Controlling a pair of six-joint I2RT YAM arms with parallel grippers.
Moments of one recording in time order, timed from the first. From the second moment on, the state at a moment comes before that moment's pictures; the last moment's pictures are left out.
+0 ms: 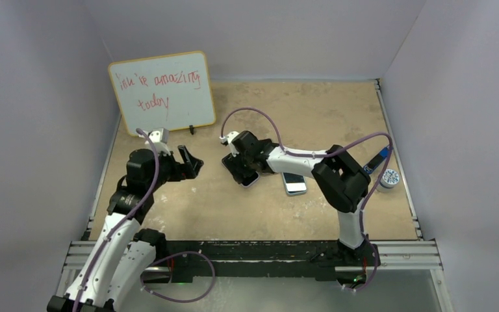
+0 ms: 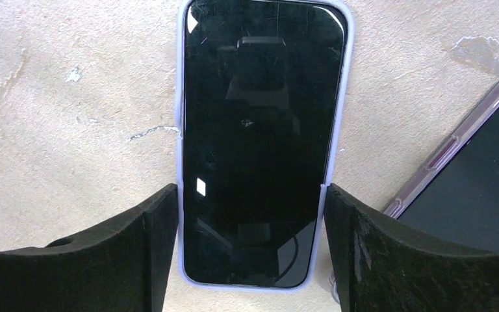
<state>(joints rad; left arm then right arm) -0.21 0.65 0.62 -0.40 0.16 -0.41 0.86 1.97 1.29 -0.30 0.00 0.06</state>
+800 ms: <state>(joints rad) -0.25 1.03 0.36 0.05 0.30 -0.80 0.86 1.86 1.03 0.06 -0.21 0.27</state>
